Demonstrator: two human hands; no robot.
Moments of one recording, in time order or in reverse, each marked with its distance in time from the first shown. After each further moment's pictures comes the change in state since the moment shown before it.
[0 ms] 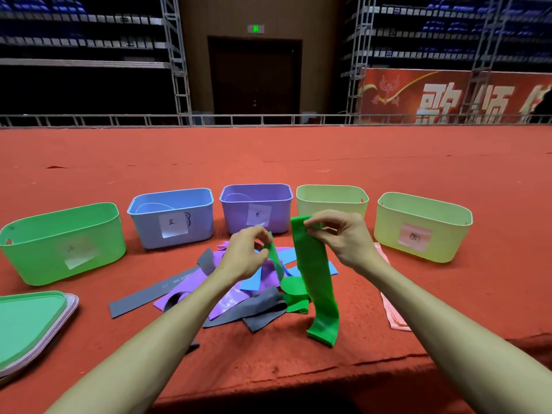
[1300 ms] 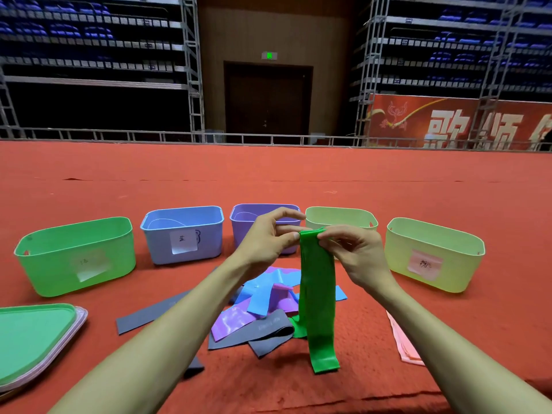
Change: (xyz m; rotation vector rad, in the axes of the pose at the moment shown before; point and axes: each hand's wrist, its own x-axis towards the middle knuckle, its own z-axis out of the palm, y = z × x) left_hand 0.015 0.066 -0.036 -0.762 -0.168 -0.020; right_hand 0.010 -0.014 0.000 0.034 0.124 -0.169
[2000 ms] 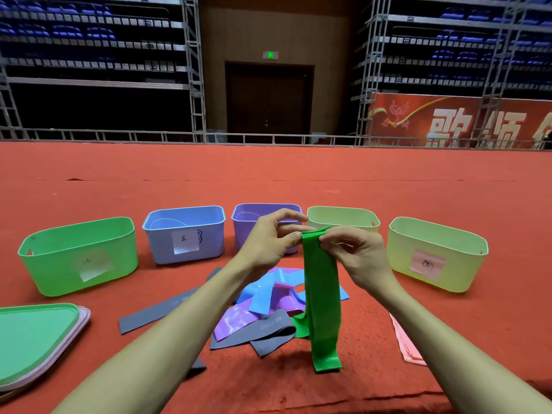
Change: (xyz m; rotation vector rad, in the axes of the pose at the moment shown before) left_hand -0.004 0.002 0.003 0.030 0.026 0.036; right_hand -0.003 -0.004 -0.002 -0.046 -0.023 -0.009
